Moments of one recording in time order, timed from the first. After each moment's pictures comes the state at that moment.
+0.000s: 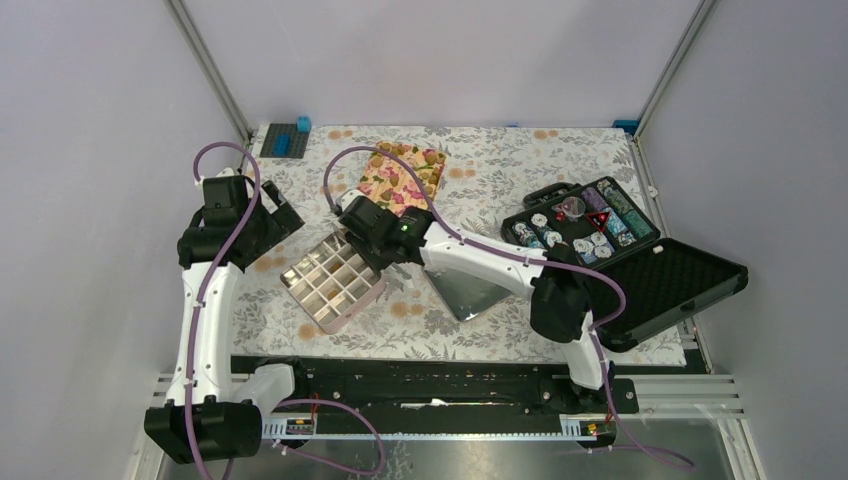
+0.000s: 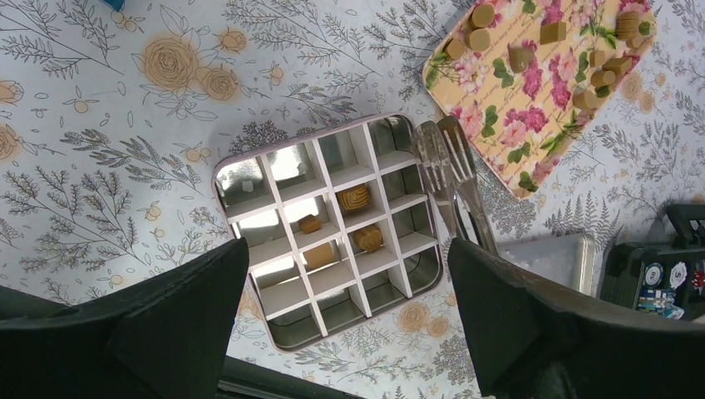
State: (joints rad) left arm 0.11 1.03 1.17 -0.95 -0.01 -0.54; right arm 1.10 2.05 1.90 -0.78 0.24 0.20
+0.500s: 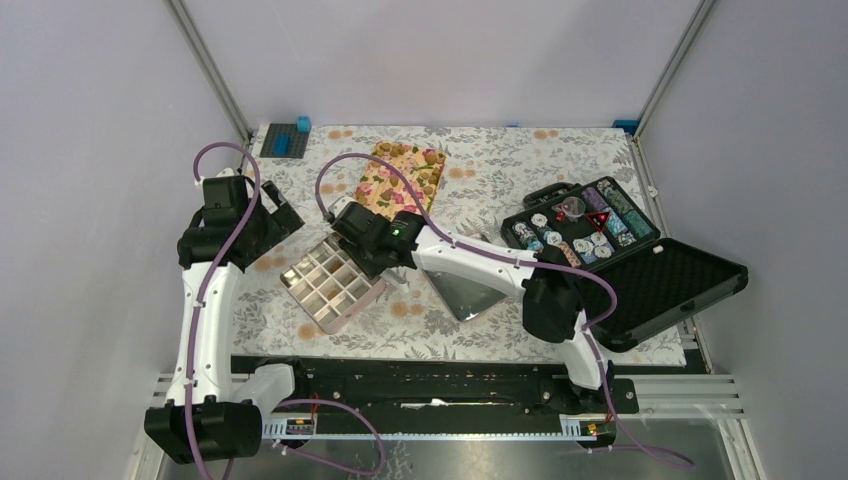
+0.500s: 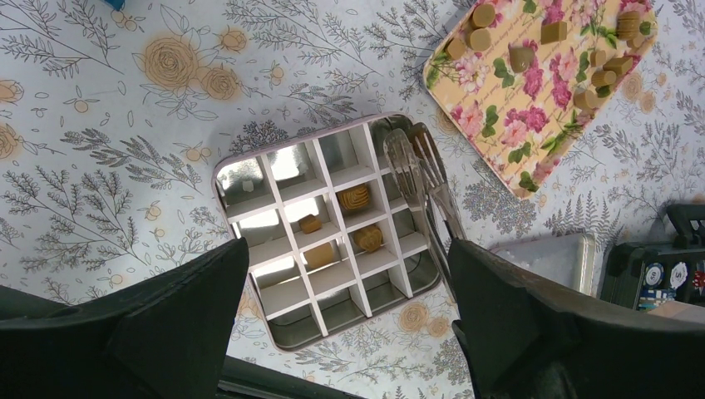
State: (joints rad) left arm 0.11 1.03 1.17 -0.95 -0.01 -0.54; right arm 1.12 2.10 1.94 -0.79 0.22 0.20
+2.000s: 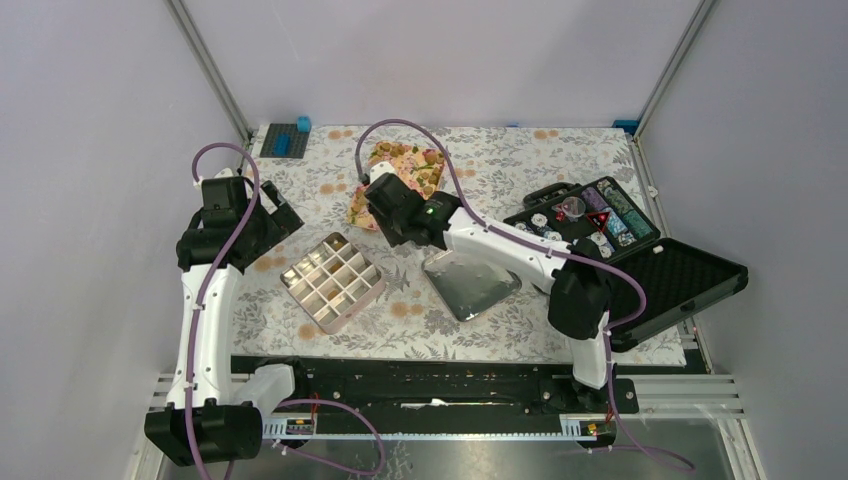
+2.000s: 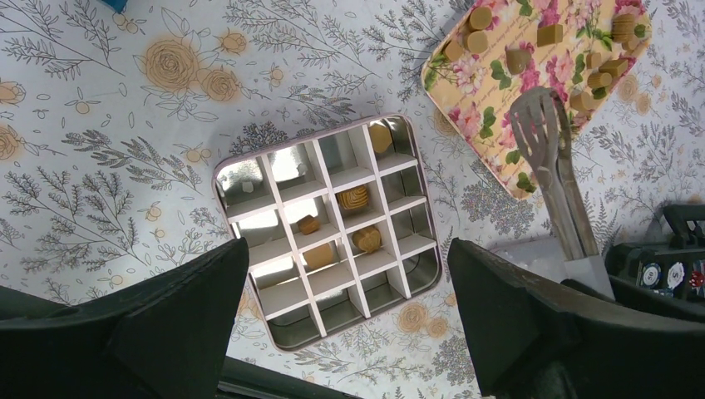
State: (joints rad) left arm 0.11 1.02 1.17 -0.95 -0.01 -0.54; right arm 1.01 1.96 1.81 -0.67 0.32 0.23
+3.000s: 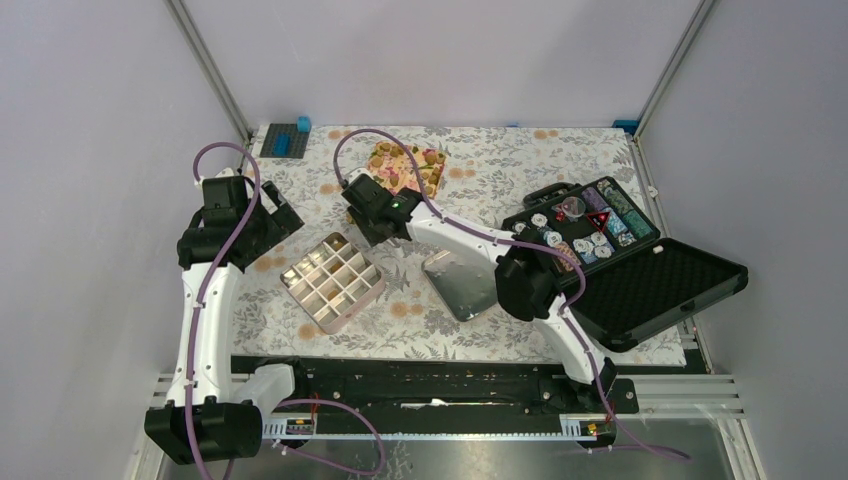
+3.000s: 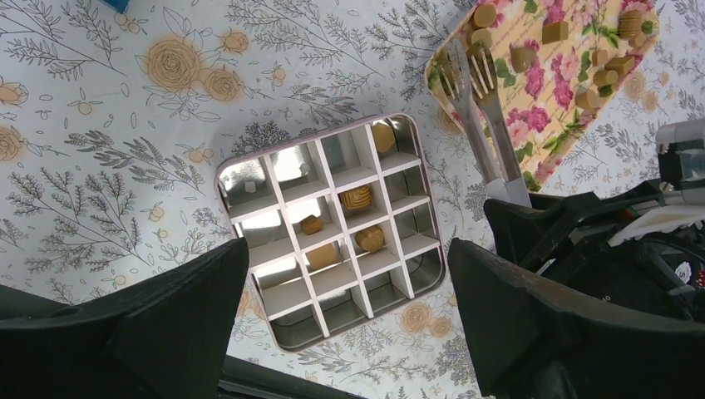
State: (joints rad) left arm 0.11 1.03 1.17 -0.95 -0.01 -0.53; right arm 0.97 2.30 2.11 -0.72 0.27 0.21
